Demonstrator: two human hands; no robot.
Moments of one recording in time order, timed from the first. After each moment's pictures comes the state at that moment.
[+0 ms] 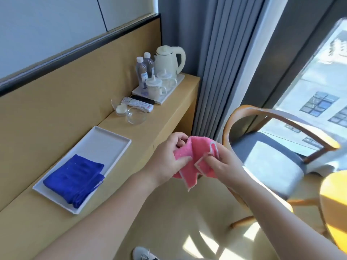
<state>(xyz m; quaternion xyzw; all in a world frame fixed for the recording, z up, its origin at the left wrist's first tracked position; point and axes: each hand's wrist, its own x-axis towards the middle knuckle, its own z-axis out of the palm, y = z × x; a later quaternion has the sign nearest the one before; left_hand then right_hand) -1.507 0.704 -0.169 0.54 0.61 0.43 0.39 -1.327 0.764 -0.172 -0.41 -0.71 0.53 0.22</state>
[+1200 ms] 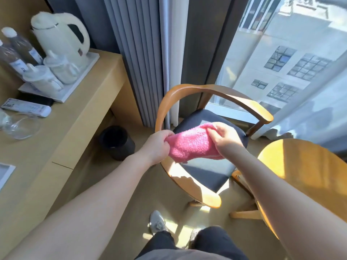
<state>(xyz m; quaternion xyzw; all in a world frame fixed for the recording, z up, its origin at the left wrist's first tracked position) -1.286 0.952 -0.257 0.57 0.68 0.21 0.42 -1.081 0.997 -0.234 -0.66 -0.63 0.37 0.19</state>
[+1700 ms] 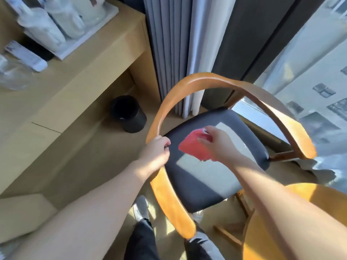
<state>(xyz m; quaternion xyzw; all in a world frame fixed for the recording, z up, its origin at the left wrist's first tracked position) -1.231 1.017 -0.372 0.46 0.82 0.12 0.32 -1.059 1.136 -0.347 -0.48 -0.76 0.43 0.02</state>
